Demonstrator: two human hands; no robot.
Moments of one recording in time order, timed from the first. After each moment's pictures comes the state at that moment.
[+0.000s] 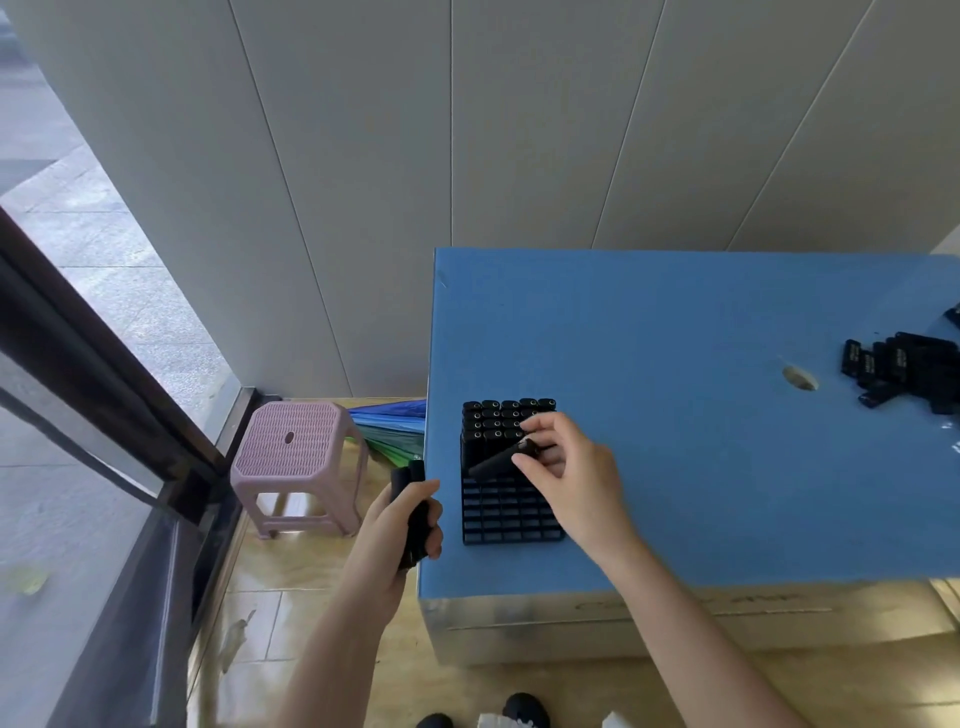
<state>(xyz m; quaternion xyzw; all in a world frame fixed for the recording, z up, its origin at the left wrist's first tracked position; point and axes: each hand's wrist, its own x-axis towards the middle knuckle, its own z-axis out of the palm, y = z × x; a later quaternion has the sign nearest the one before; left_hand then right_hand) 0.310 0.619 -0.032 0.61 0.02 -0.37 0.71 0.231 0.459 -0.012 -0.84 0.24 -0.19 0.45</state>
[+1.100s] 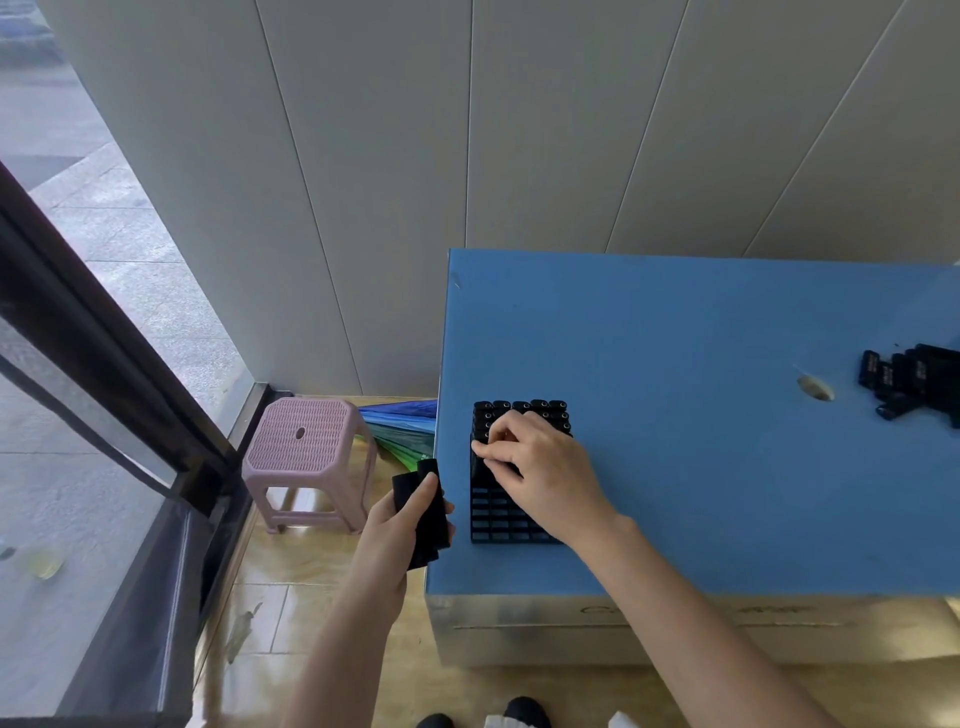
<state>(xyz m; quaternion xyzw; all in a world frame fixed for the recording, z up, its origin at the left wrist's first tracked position) 0.306 0.624 -0.035 0.64 0.04 -0.33 0.69 0.261 0.463 -0.023 -0.96 0.03 -0.22 0.16</state>
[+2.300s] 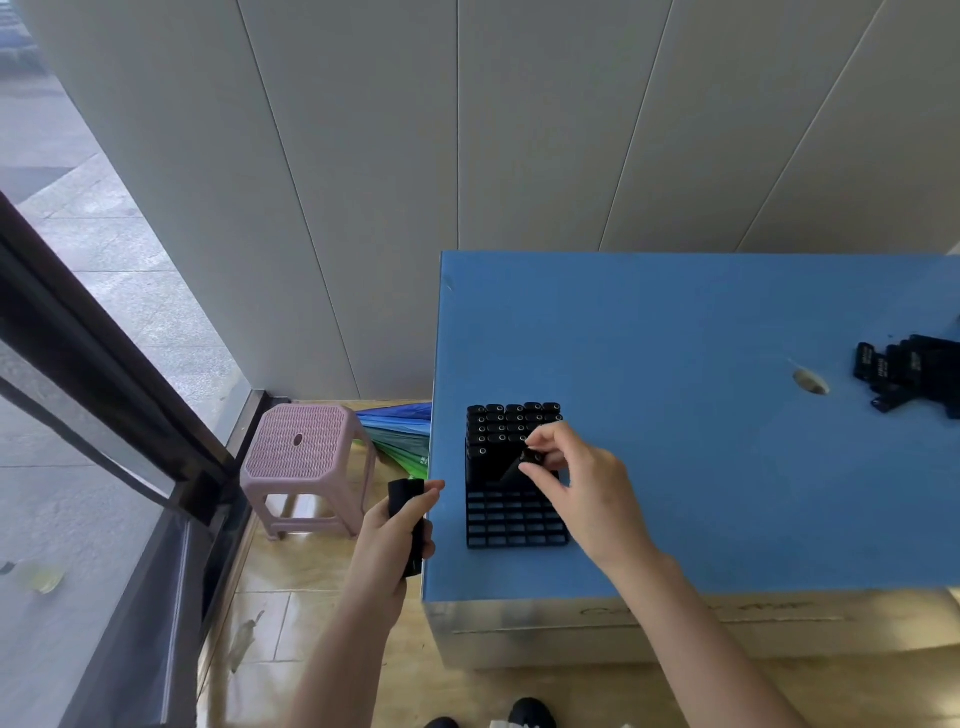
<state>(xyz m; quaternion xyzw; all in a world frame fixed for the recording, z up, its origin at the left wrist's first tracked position) 0.311 0.622 -0.042 0.63 0.04 -0.32 0.70 0.223 0.451 -0.023 -0.91 0.17 -0.23 0.30</state>
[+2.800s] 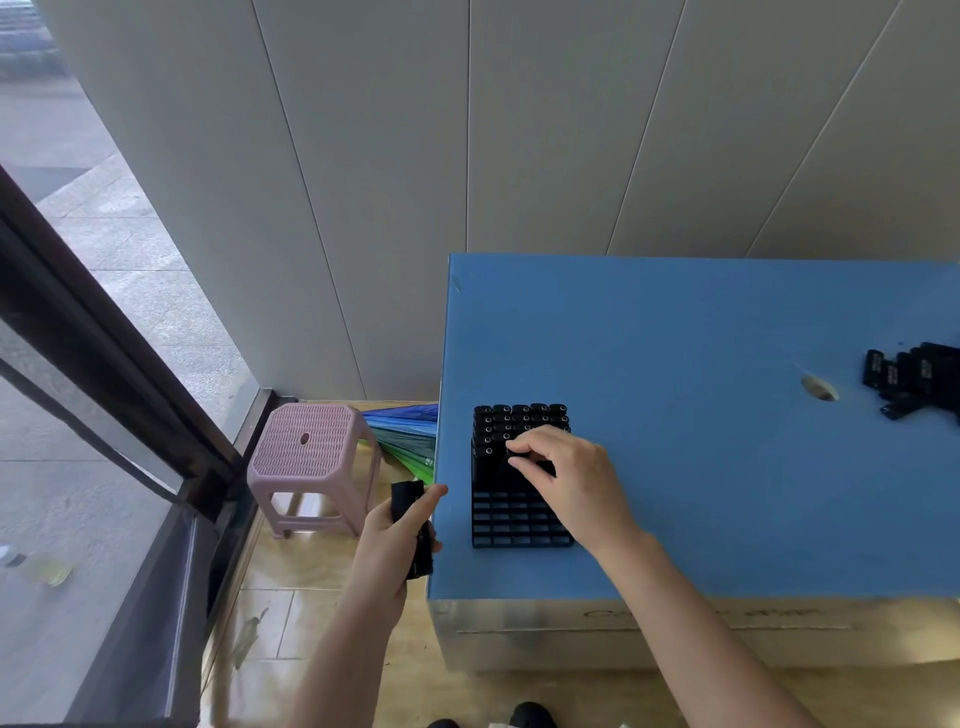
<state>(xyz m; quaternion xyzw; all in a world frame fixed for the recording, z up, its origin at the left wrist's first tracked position) 0.308 0.622 -0.039 0.66 0.07 -0.31 0.68 0.244 0.447 -0.031 -0.92 0.09 -0.24 0.28</state>
